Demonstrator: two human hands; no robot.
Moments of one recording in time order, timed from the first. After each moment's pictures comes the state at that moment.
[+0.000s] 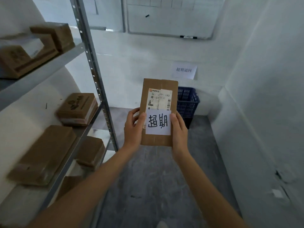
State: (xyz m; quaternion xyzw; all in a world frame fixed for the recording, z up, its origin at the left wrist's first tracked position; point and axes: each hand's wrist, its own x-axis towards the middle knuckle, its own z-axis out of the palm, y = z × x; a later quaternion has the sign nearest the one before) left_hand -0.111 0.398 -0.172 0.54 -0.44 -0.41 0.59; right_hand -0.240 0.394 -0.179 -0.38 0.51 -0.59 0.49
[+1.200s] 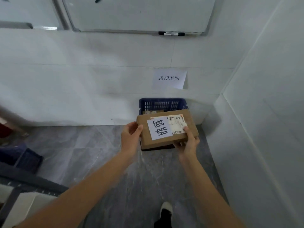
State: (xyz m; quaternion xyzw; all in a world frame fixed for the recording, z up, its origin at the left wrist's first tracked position) left_hand -0.239 -0.149 -0.247 0.60 -0.34 -0.52 0.50; right_hand -0.420 -0.140 -0.278 -0.03 0.52 -0.66 0.54
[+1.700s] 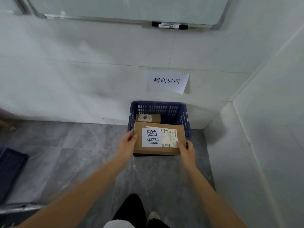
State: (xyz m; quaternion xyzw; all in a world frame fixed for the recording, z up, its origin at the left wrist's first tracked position) left_hand -0.332 -0.344 -0.330 0.67 -0.33 -0.53 0.40; right_hand -0.543 -0.327 -0.360 -0.29 0.72 -0.42 0.47
